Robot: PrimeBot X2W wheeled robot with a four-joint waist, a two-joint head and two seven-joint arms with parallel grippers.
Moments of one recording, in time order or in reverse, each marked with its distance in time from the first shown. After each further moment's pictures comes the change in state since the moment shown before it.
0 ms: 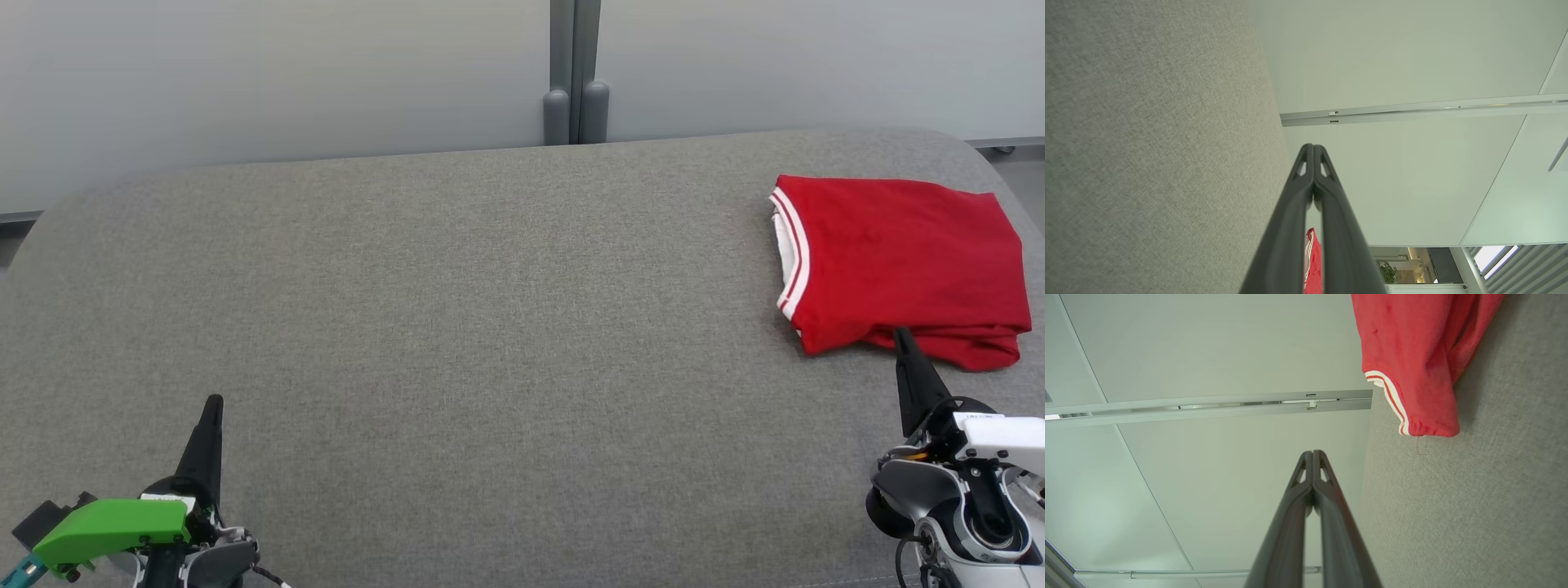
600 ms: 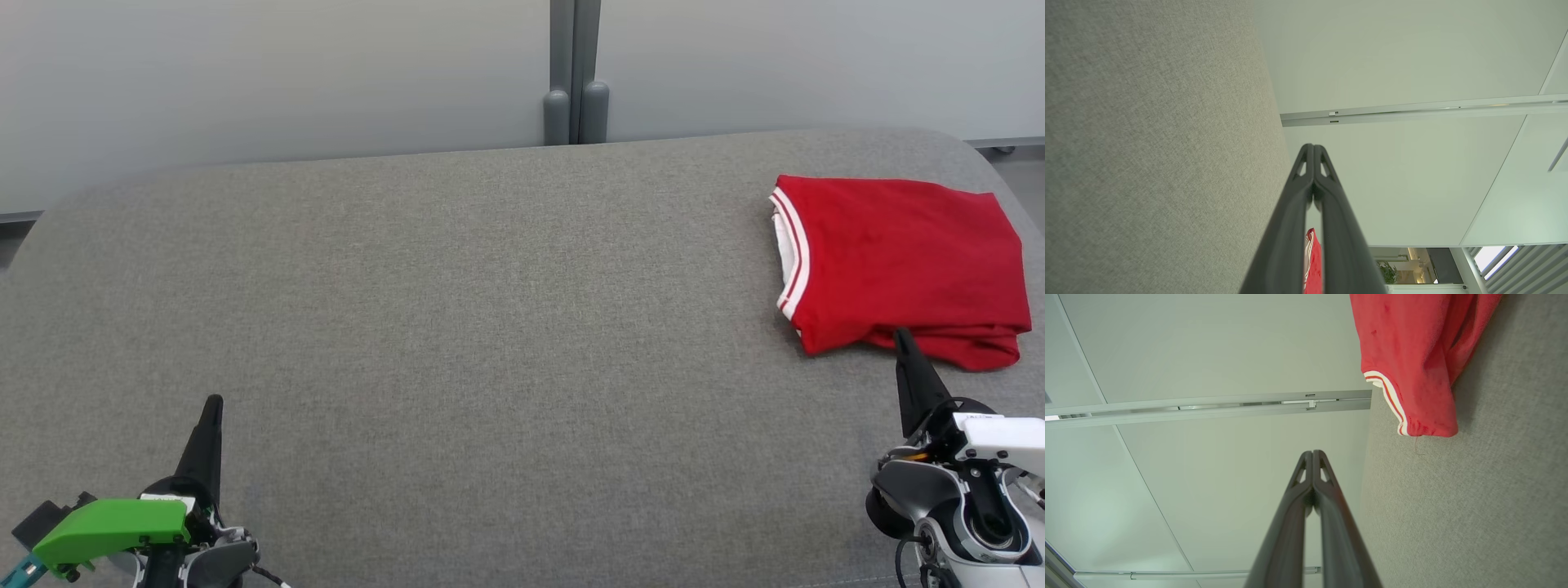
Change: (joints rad) left arm 0.000 0.000 0.001 0.001 0.000 0.000 0.000; right arm 0.000 0.001 -0.002 0.004 0.000 0.000 0.001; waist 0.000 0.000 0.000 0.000
